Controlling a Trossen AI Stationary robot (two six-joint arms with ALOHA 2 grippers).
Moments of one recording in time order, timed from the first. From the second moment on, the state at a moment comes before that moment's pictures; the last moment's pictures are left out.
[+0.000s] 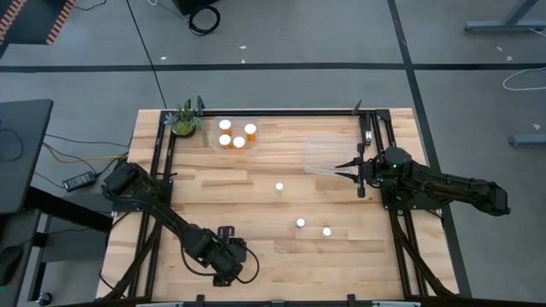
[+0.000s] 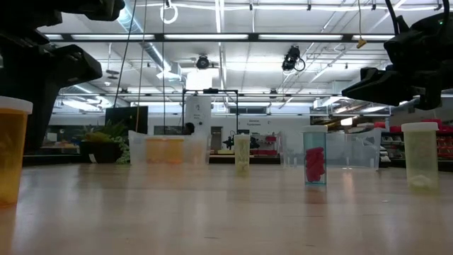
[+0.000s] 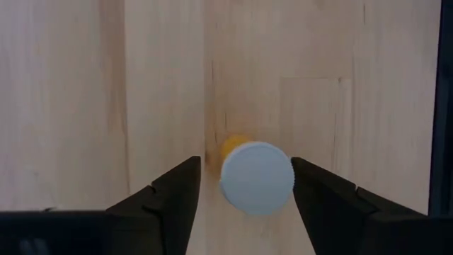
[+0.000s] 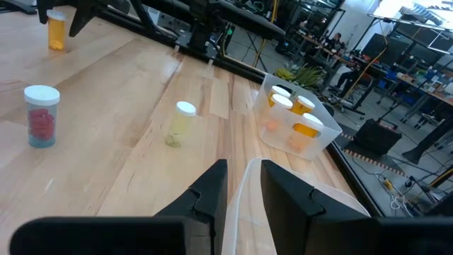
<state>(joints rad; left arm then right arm) -0.68 1.82 1.19 -0.60 -0.14 -0.66 -0.38 0.23 0.01 0.05 -0.29 -0.47</state>
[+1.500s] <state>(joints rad) -0.23 1.80 1.20 -0.58 -0.17 -0.14 -0.38 0.23 0.01 0.05 -0.29 -0.47</state>
